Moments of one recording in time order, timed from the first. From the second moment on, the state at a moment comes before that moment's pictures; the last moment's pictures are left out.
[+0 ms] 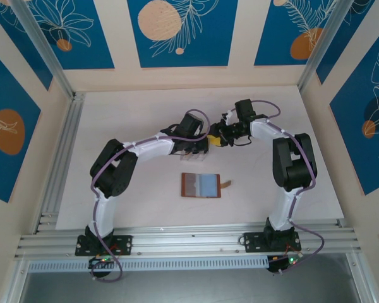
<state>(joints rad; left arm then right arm) -0.73 2.07 1.48 -0.25 0.18 -0.68 0.21 1.90 1.30 -0.48 -0.86 0.69</state>
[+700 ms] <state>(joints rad) -0.73 2.08 1.48 -0.23 0.18 -0.69 0.23 1.87 1.34 -0.65 -0.68 0.60</state>
